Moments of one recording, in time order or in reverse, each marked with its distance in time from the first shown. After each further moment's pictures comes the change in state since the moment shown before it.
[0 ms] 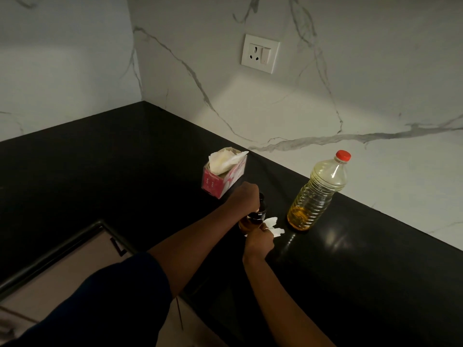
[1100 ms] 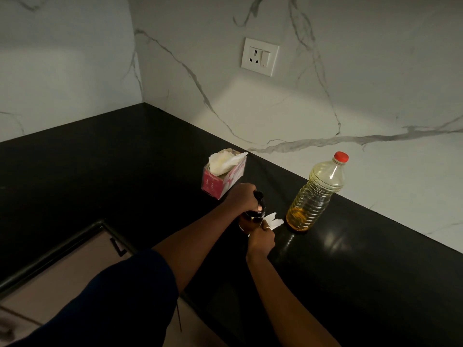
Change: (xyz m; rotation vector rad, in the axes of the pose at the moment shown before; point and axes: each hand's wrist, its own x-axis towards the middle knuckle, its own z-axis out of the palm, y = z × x) left_hand 0.001 -0.010 0.000 -0.101 0.004 0.075; right_hand 0.003 -0.005 -0.006 -0.042 -0.042 -0.063
